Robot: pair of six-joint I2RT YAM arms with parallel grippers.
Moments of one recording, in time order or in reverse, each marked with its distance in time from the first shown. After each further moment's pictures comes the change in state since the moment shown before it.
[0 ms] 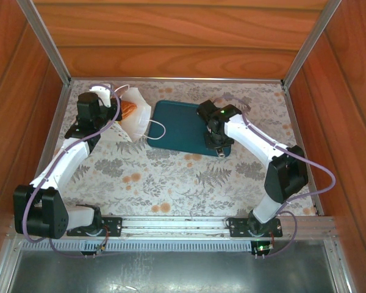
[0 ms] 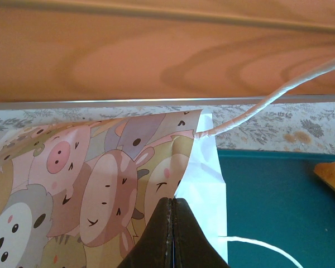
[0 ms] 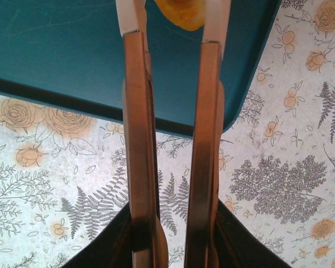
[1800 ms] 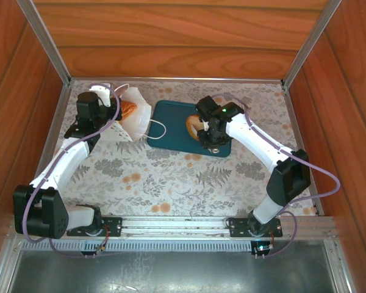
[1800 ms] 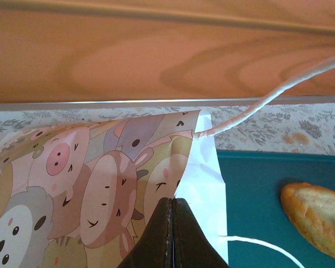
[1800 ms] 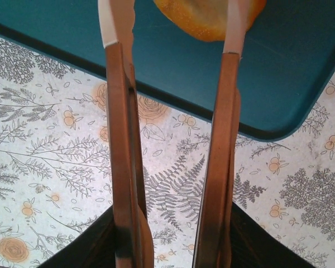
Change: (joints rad) left arm 0.000 0.000 0.007 -0.006 0.006 -0.002; right arm 0.020 -0.032 0.063 0.001 -0.161 -0.053
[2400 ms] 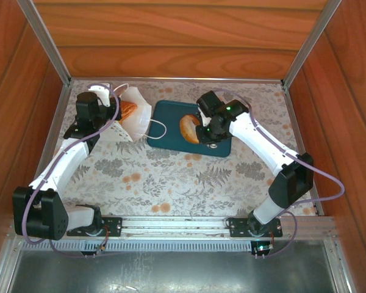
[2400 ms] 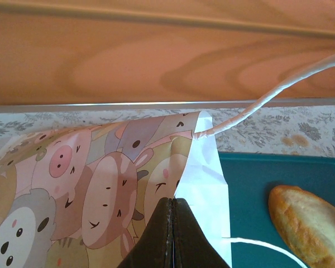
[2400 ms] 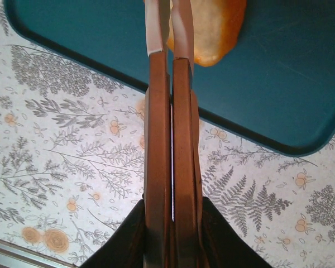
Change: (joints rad) left arm 0.000 -0.013 0.000 -0.002 -0.002 -0.001; right arm 0.002 -0.029 0.048 0.025 -0.108 0.000
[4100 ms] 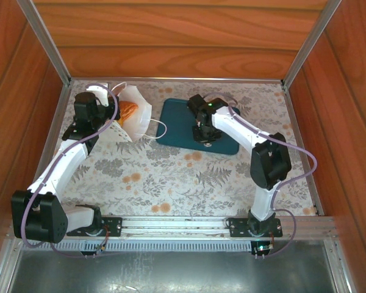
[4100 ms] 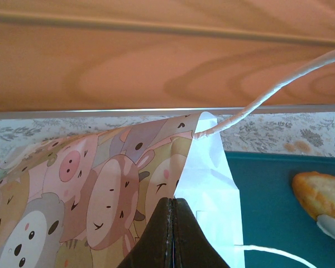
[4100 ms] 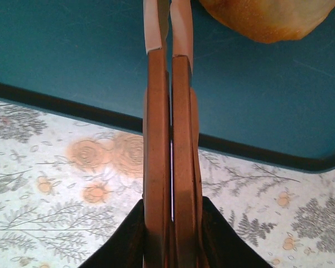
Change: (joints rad) left arm 0.000 -0.023 0.000 -0.003 -0.016 0.000; right arm -0.032 0.246 0.045 0.005 0.183 0.120
